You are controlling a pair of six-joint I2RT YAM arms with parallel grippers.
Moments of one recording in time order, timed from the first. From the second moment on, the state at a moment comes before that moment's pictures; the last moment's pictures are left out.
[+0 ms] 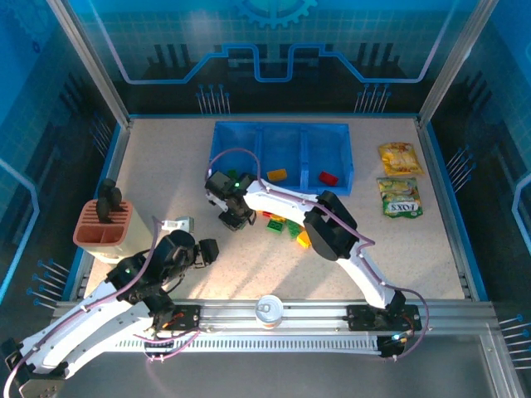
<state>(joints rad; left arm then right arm) -0.75 0.50 0.51 -0.81 -0.25 -0.85 0.94 2.34 2.01 -0.97 0.04 0.07</state>
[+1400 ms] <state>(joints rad) -0.75 0.53 0.55 -0.85 -0.25 -0.82 0.75 2.41 2.42 -0.95 -0.03 0.29</state>
